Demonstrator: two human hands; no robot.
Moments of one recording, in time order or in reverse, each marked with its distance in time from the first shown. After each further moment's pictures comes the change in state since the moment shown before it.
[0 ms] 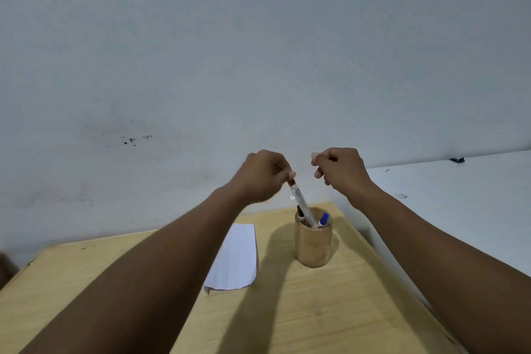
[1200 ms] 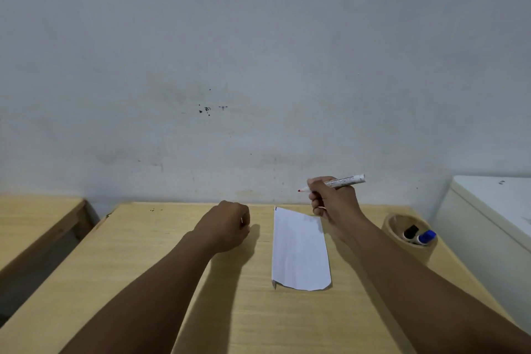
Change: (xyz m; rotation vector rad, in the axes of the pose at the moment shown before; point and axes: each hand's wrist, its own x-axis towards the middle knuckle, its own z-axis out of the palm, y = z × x) left_hand -0.118 -0.218 -0.024 0.329 -0.160 -0.419; right_hand -0.007 0.030 0.192 0.527 -0.269 0.358
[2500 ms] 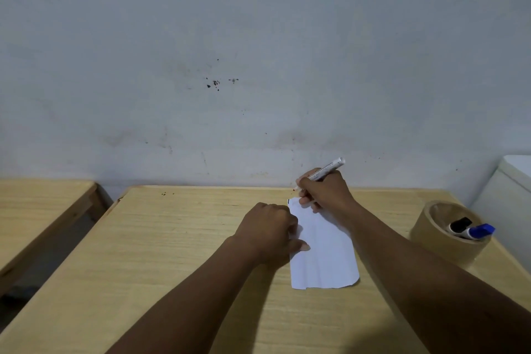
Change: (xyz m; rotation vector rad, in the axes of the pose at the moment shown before) left_hand -0.003 0.041 0.036 0.193 -0.027 0.294; right_hand 0.051 0.058 0.034 -0.251 -0.139 0.026
